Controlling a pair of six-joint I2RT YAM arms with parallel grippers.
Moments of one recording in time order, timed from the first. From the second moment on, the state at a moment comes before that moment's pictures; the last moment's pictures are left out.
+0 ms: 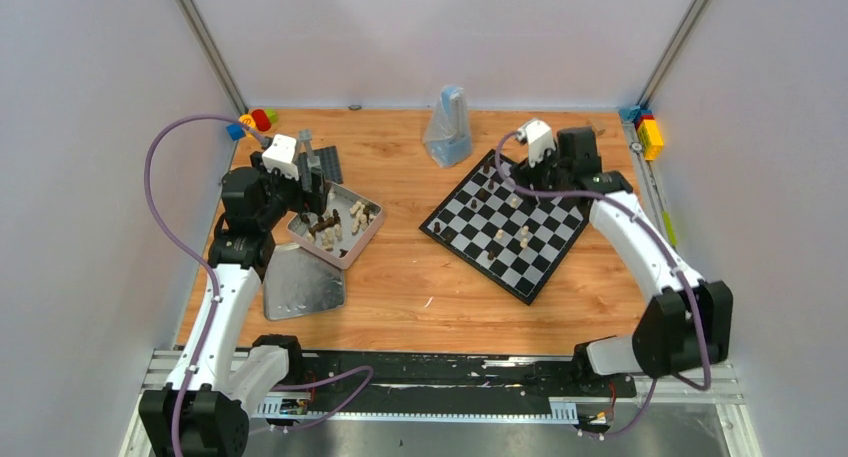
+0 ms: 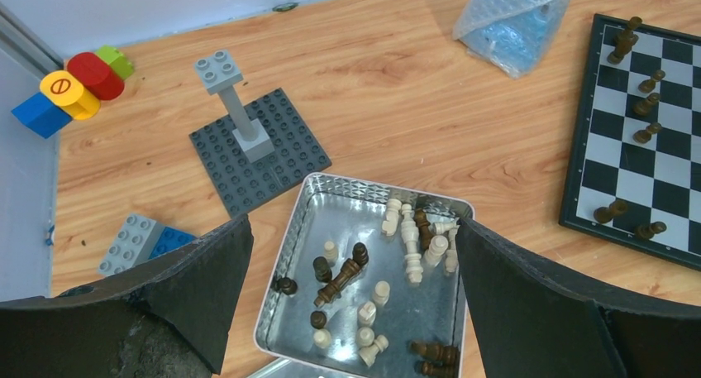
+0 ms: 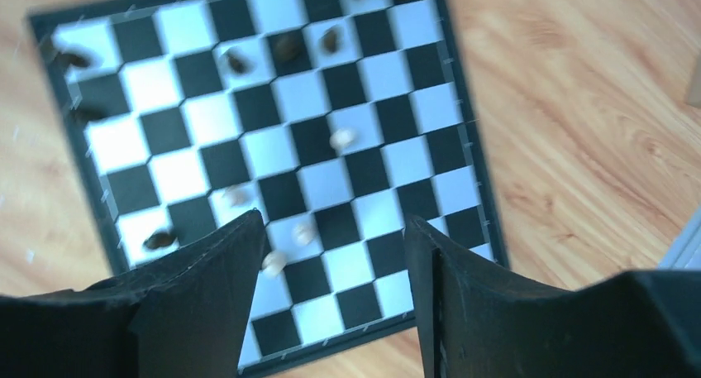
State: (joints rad) left arm -0.01 0.92 0.80 -0.14 0.28 0.11; right arm 0.28 1.31 1.08 -0.51 -0.19 -0.41
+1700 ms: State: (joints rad) left arm -0.01 0.89 0.78 -0.13 0.32 0.11; right arm -0.20 1.96 1.32 -0.51 -0.54 -0.10
